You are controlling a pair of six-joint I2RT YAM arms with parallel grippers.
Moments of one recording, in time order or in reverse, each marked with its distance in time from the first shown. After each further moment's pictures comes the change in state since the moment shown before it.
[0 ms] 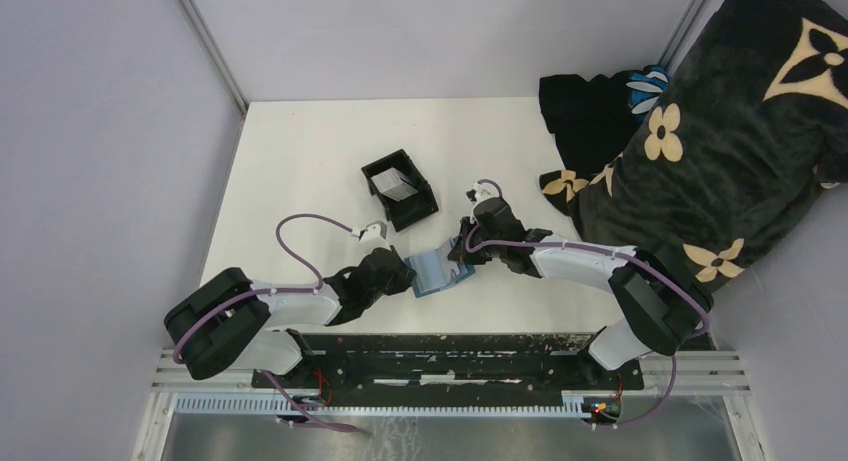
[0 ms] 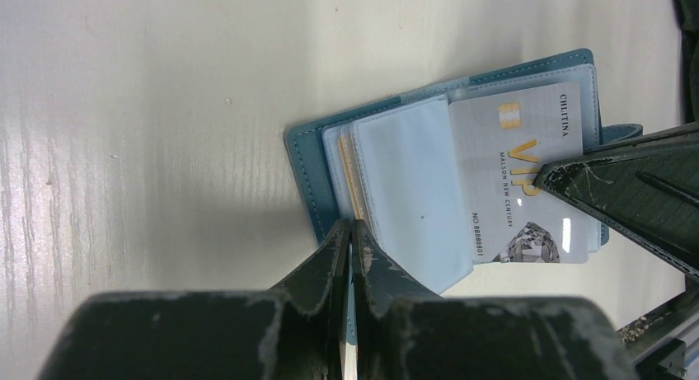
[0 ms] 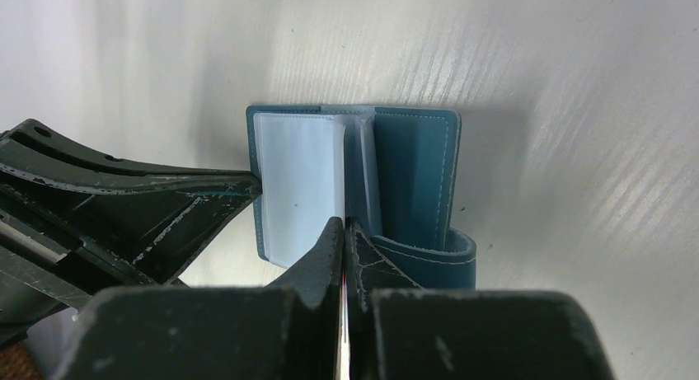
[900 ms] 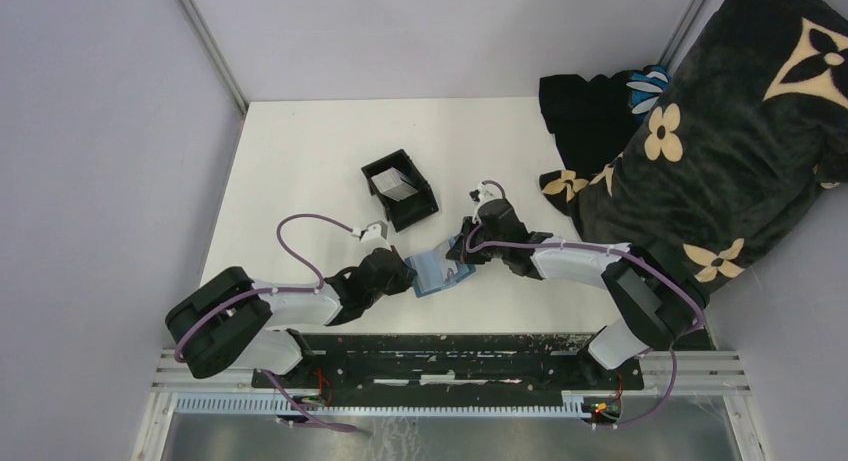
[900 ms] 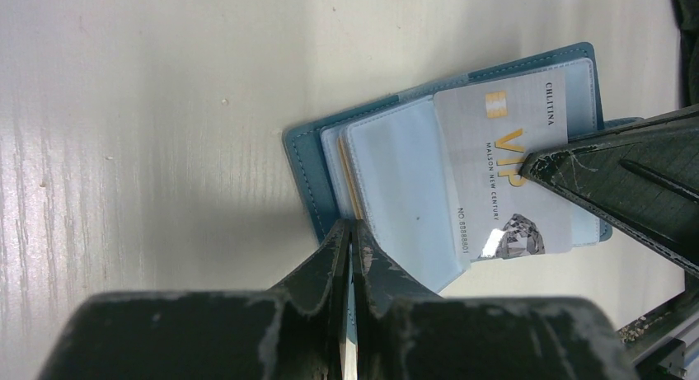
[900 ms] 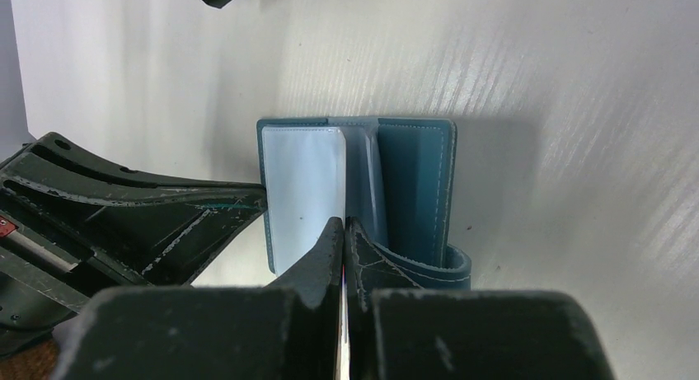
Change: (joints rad) left arm -0.003 0.008 0.000 0.011 -0.001 0.000; right arm -0.021 0.028 -0.045 0.120 -0.047 0.032
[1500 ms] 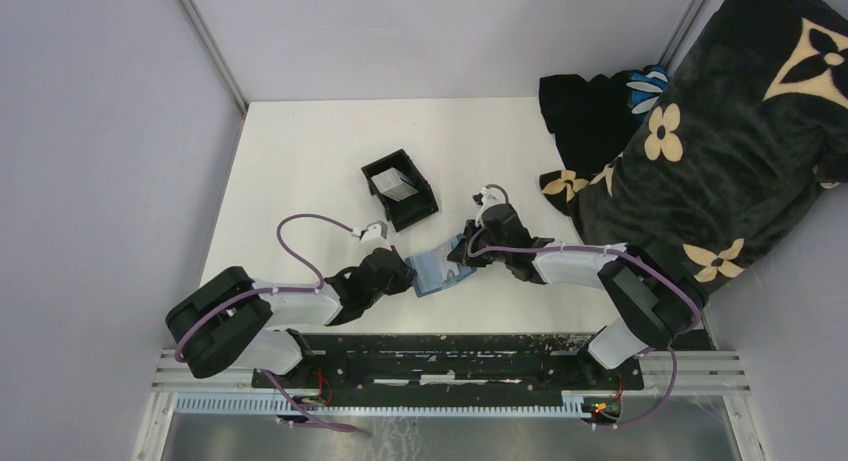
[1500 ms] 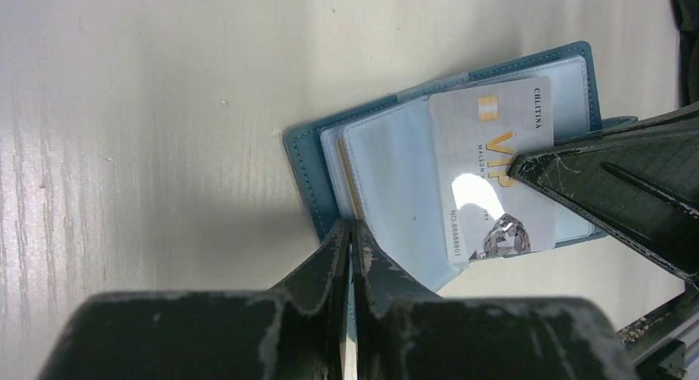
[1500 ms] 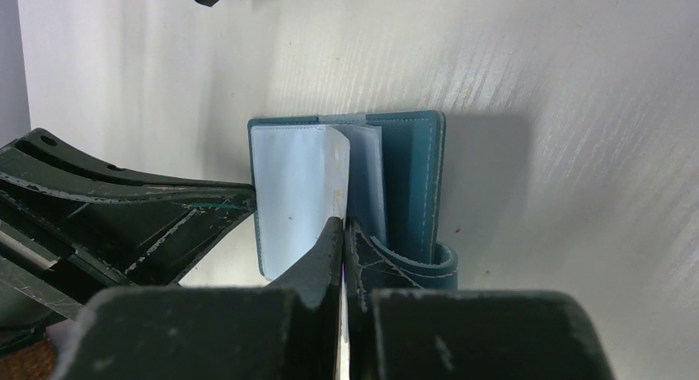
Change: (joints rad) left arm 0.000 0.003 0.000 0.004 -0.002 0.000; right arm -0.010 0.010 -0.062 0.098 -0.011 0.003
